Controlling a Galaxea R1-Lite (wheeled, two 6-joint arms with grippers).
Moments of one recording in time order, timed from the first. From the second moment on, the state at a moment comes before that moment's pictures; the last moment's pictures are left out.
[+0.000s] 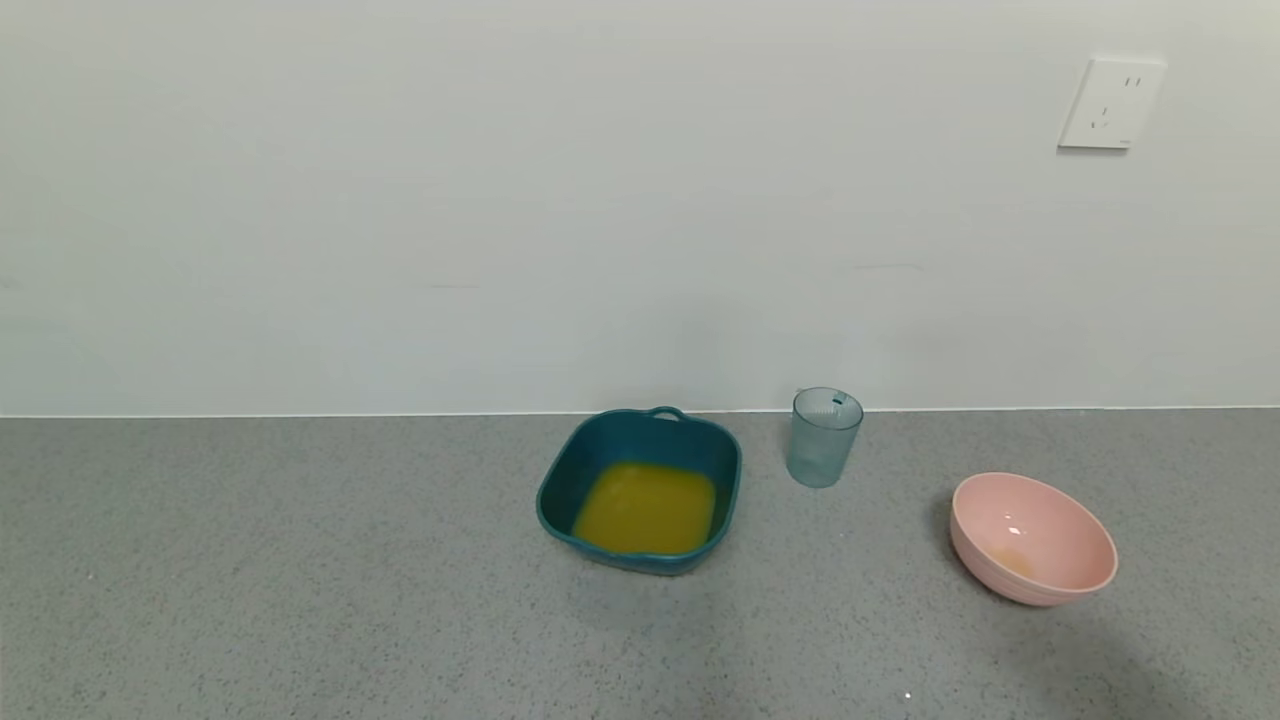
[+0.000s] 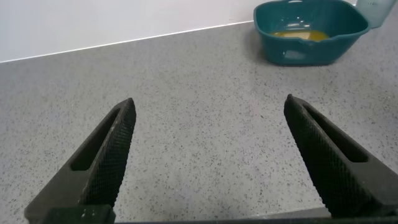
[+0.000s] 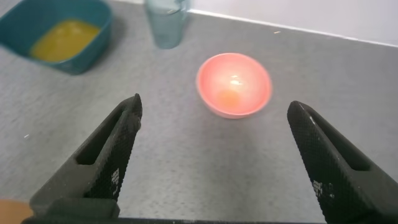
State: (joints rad) left arm 0.00 0.00 0.00 0.00 -0.05 0.09; right arm 0.54 0.81 -0.76 0.30 -0.42 0.10
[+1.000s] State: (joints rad) left arm 0.00 0.00 0.00 0.00 -0.05 0.09; right arm 0.02 0.27 -0.68 0.44 -0.38 0.06
